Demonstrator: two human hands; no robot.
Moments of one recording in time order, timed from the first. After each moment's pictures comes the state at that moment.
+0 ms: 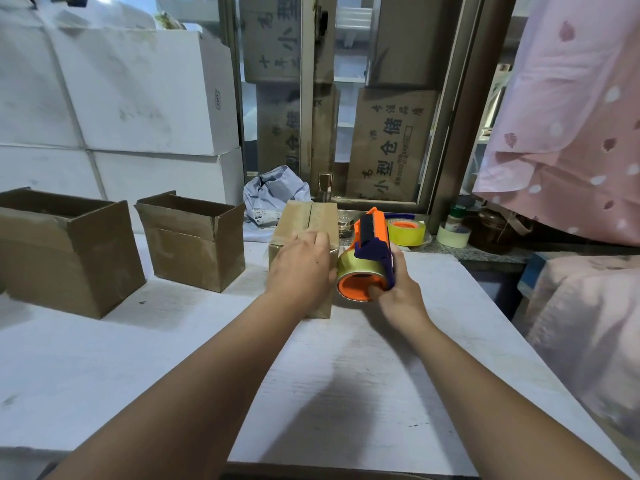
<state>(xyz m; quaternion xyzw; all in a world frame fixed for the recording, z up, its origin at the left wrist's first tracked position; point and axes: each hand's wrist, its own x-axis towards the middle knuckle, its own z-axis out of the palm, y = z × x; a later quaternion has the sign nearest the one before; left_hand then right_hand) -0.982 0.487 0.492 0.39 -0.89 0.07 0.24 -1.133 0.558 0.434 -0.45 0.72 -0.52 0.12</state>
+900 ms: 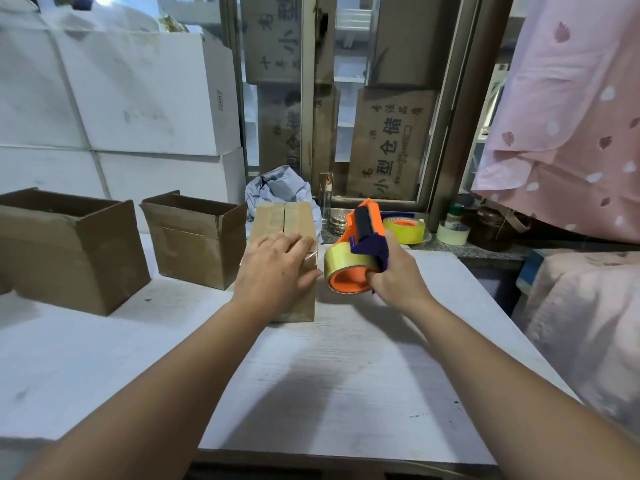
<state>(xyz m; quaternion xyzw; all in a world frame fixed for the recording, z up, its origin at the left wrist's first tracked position) -0.939 0.471 0.477 0.34 -0.89 0.15 0.28 -1.122 0.560 0.471 -0.54 0.69 -0.47 0.04</state>
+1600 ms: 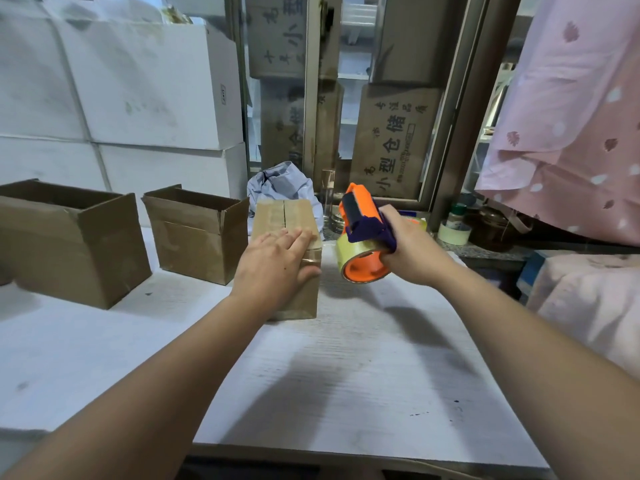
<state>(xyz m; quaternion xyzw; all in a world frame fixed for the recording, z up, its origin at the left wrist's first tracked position) -0.938 0.467 0.478 0.37 -0.89 0.17 0.21 -1.139 0.567 0.517 -0.64 0.70 -0.30 0.00</state>
